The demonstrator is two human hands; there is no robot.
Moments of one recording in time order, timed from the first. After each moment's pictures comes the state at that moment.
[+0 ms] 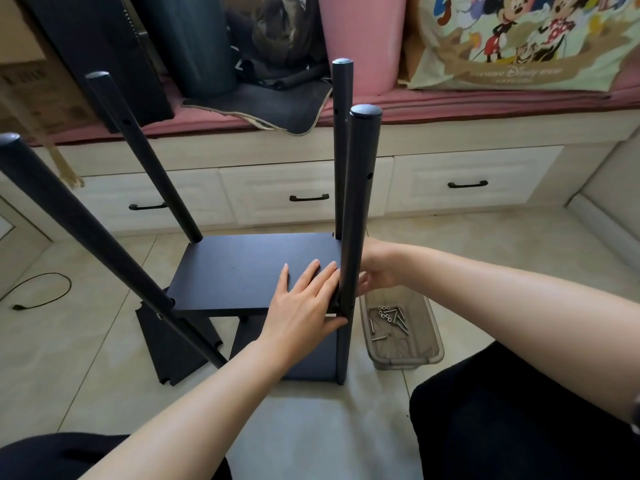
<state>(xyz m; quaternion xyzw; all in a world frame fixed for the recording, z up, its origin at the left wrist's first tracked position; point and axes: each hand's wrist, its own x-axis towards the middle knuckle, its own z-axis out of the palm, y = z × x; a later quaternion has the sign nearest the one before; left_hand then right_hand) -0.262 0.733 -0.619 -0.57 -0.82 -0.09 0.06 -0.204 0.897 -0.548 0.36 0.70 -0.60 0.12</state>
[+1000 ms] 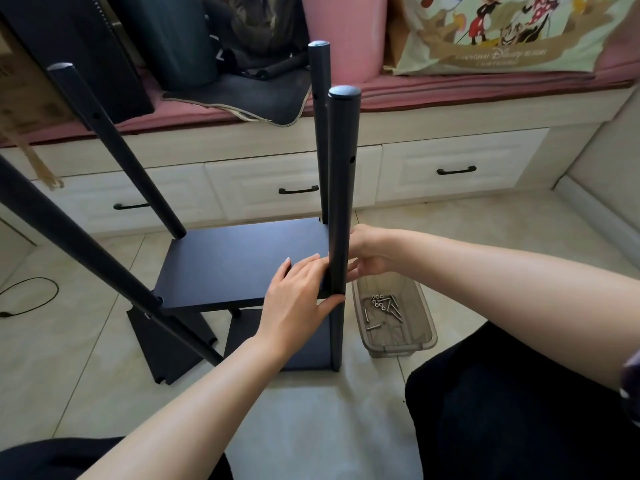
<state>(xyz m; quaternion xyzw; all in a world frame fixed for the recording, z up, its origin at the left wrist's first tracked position) -0.253 0.739 -0.612 -0.52 -0.81 -0.27 0.03 -0.208 0.902 -0.553 0.39 0.66 -0.63 0.09</state>
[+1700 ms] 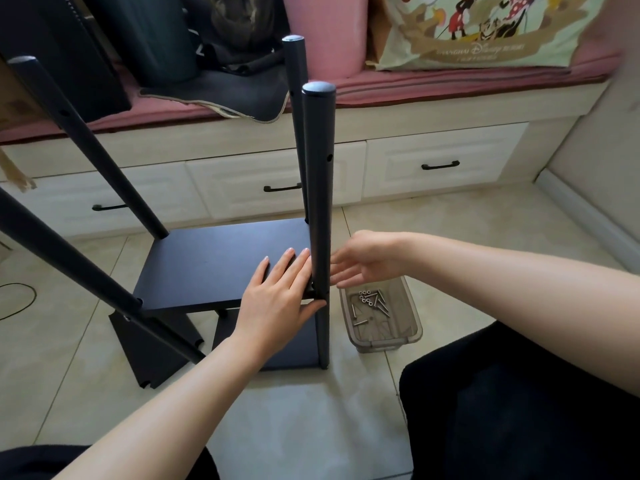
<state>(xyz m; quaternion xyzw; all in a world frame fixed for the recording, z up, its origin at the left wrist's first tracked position) -0.261 0.733 -0.624 -0.58 -0.79 -0.10 0.18 -0.177 0.926 -0.568 0.37 0.60 -0.70 0.15</state>
